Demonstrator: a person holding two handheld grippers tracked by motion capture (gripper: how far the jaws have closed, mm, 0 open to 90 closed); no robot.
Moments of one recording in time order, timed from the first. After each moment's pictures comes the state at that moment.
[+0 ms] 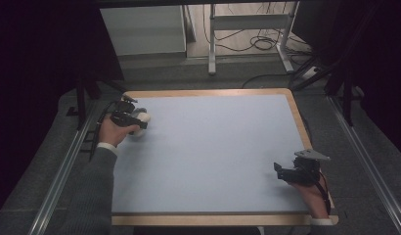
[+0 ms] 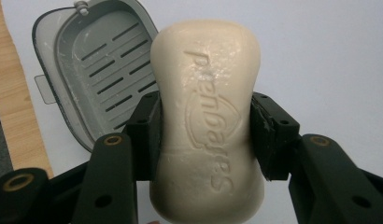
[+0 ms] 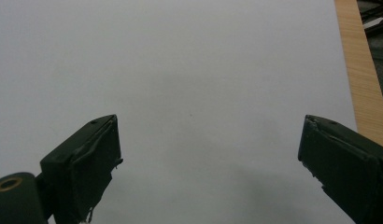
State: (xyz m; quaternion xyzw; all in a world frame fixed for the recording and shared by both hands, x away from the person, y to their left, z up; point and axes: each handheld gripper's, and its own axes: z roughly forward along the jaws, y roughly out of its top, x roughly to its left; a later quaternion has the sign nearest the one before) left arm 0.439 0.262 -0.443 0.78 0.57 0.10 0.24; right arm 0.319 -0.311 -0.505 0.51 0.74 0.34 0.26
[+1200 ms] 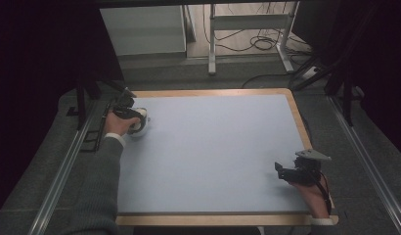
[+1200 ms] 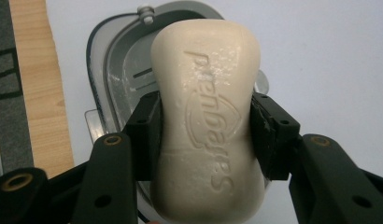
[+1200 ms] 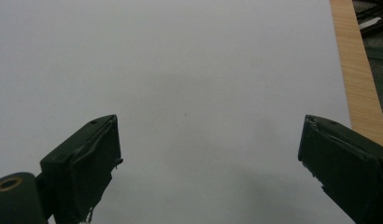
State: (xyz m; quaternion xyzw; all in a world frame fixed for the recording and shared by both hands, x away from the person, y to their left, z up) left arm 0.486 0.276 -0.473 0.74 0.63 0.10 0.21; right arm 0.319 -0.313 -0.506 0.52 0.74 0.34 0.26
